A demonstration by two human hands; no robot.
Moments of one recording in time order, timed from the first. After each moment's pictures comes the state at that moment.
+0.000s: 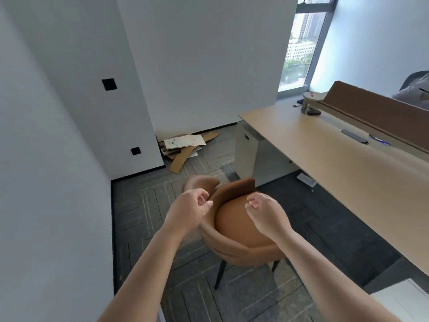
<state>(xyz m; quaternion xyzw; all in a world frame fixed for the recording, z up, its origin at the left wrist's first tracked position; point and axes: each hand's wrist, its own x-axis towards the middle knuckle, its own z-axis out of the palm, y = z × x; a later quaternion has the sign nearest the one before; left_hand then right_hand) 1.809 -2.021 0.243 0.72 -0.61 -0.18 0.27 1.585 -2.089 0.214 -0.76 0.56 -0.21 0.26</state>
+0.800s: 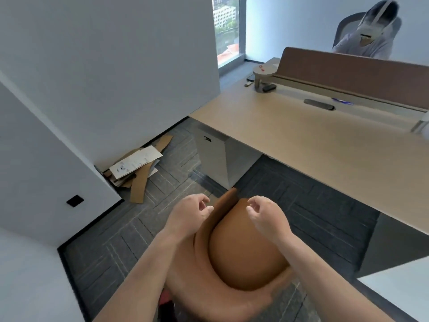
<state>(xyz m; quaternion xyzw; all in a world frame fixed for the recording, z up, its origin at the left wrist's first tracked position) 1.853 -2.366 0.189 0.62 -0.74 -0.23 0.12 1.623 -2.339 0.136 -0.62 0.70 -0.25 0.27</state>
